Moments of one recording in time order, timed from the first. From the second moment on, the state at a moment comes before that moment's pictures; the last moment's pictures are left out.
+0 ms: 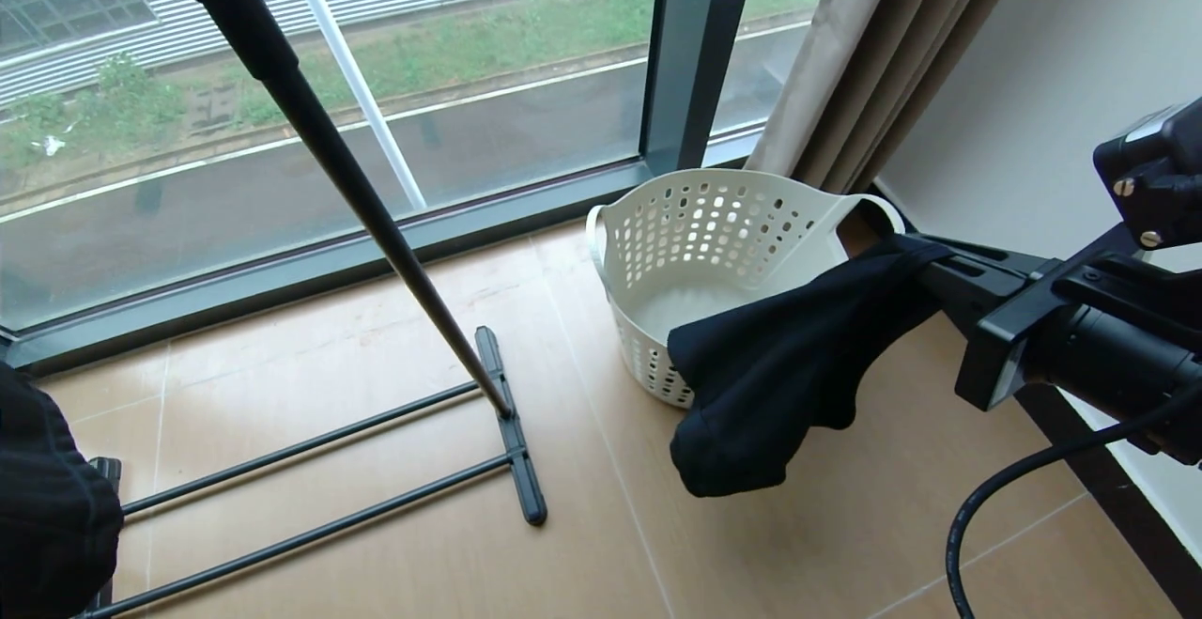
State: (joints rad) left arm 0.00 0.00 -0.04 0.10 -0.02 0.00; right arm 0.70 1.29 -0.67 -0.60 -0.31 -0.26
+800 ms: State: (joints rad) left arm 0.00 0.00 -0.04 0.10 -0.02 0.00; right arm 0.70 1.28 -0.67 -0.60 -0.31 -0.26
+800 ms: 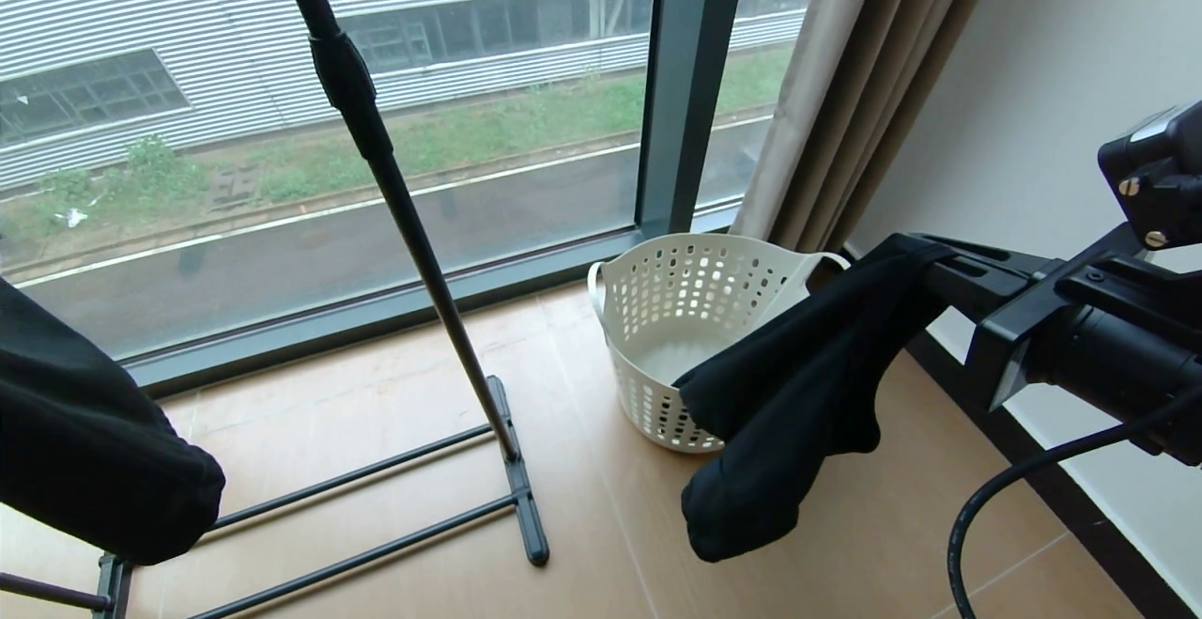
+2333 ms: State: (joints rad) left arm 0.00 0.00 -0.04 0.10 -0.02 0.00; right arm 0.70 1.27 -0.66 -0.60 -0.30 -0.26
